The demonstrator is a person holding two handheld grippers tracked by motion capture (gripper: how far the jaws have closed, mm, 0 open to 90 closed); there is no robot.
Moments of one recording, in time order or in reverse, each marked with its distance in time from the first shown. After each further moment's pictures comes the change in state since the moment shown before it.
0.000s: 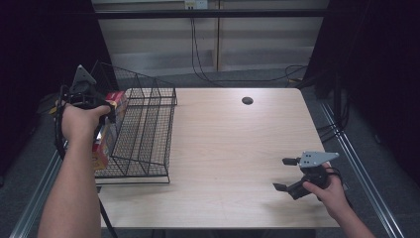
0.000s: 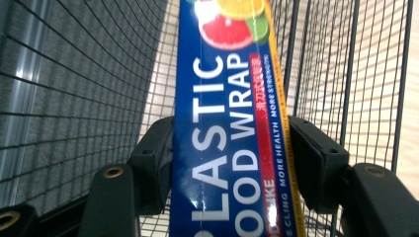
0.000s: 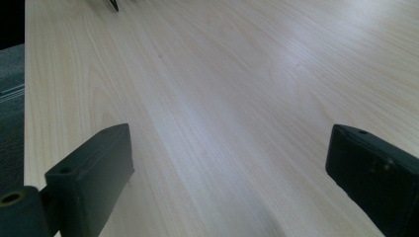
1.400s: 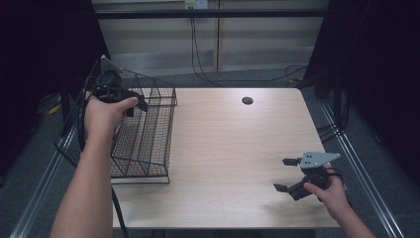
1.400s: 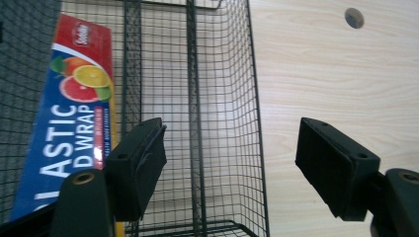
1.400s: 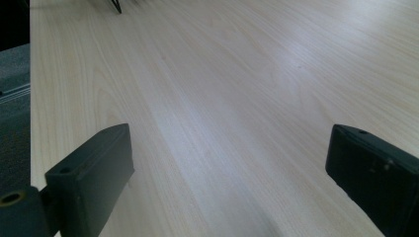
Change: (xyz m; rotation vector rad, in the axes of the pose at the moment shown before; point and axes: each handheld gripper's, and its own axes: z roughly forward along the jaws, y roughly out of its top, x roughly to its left) left arm -0.067 -0.008 -0.018 -0.077 -0.234 0.135; right arm 0.002 0.001 -0.003 -0.007 0.003 -0.006
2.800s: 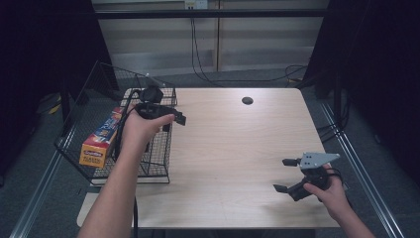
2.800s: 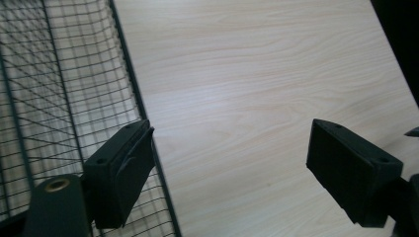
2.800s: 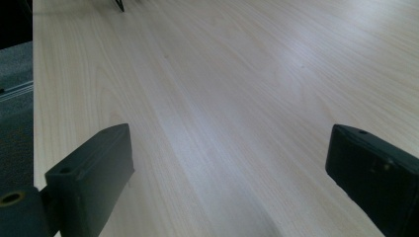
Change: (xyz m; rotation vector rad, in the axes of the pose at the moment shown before) left arm -0.064 -0.029 0.055 0.034 -0.201 0.216; right arm 0.002 0.000 0.000 0.004 0.003 -0.006
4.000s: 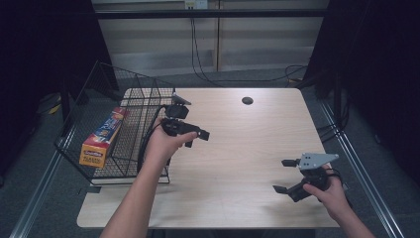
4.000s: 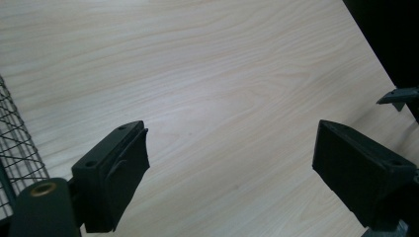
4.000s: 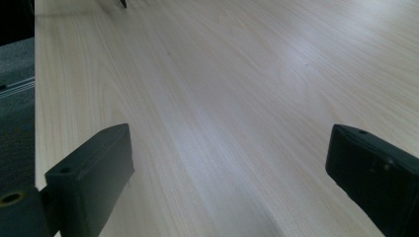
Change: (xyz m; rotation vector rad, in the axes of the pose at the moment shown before) left arm -0.034 -0.023 0.051 0.006 -0.117 0.138; right arm 0.001 -0.001 0.001 0.013 0.008 -0.007
